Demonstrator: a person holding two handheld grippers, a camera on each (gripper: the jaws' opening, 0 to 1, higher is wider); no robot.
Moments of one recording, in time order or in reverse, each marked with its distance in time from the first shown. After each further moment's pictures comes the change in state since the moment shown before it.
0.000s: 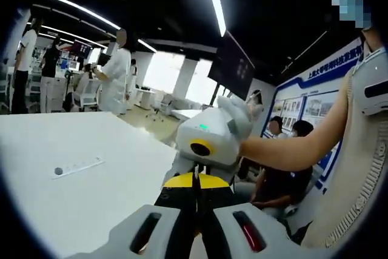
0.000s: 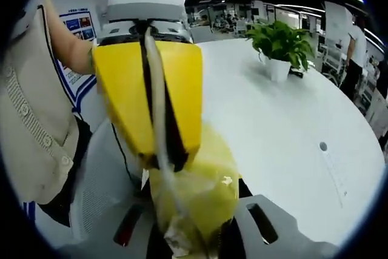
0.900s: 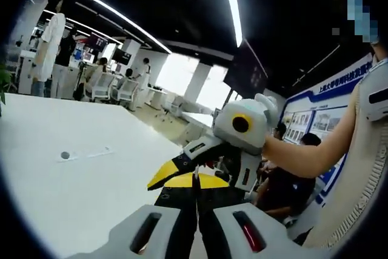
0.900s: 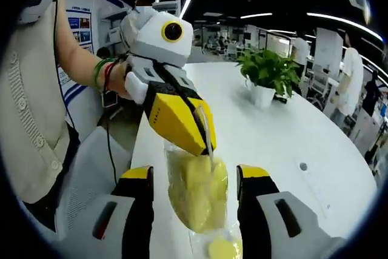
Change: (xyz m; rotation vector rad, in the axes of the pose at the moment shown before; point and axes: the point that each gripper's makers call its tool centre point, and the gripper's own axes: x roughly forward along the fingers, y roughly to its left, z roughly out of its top) left arm -0.017 0.030 -0.017 -0.106 -0.036 0.073; right arm -0.025 -0.006 0.019 -0.026 -0.142 -0.135
